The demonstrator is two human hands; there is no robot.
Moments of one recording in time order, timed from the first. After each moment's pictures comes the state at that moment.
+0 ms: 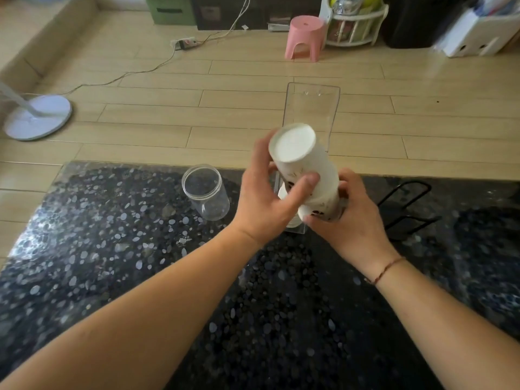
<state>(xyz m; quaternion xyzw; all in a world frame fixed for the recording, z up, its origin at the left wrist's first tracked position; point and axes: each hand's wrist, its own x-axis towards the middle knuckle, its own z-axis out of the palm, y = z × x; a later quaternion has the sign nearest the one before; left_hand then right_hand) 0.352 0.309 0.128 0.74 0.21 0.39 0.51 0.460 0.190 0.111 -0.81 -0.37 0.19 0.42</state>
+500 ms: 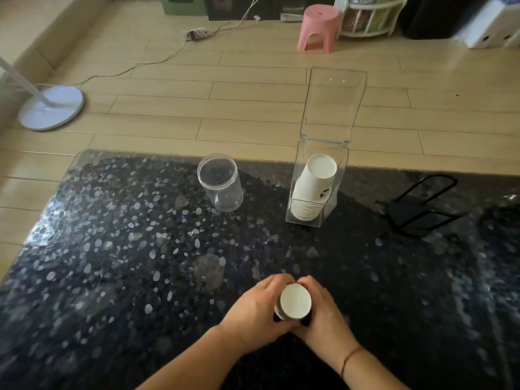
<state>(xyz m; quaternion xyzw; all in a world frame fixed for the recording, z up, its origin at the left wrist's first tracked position) 0.223 0.242 -0.009 0.88 0.24 0.01 0.42 0.349 0.120 -0.026 -0.79 -0.38 0.39 0.27</state>
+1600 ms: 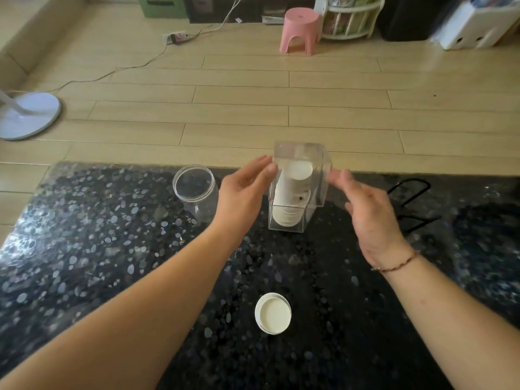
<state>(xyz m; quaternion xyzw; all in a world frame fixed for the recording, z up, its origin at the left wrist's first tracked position) 0.347 0.338 0.103 0.63 0.39 0.23 0.63 0.482 0.194 0.107 -0.72 -0.26 0.33 0.56</state>
